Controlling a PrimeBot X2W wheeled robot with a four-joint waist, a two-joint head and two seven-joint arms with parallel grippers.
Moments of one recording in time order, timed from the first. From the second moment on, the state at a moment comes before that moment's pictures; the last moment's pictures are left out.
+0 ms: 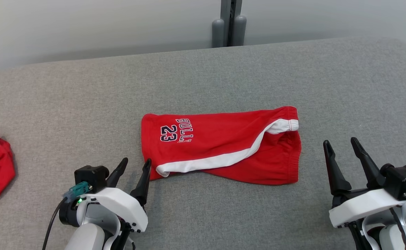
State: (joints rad) left arm -0.19 0.09 -0.22 0.34 -0.43 -0.04 0.00; right arm -0.11 -0.06 0.02 0.11 0.22 0.13 -0.10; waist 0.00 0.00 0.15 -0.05
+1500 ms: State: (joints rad) left arm -0.34 0.16 -0.33 0.42 -0.42 -0.01 0.09; right arm -0.16 -0.06 0.03 0.15 0.24 0.13 -0.12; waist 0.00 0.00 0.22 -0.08
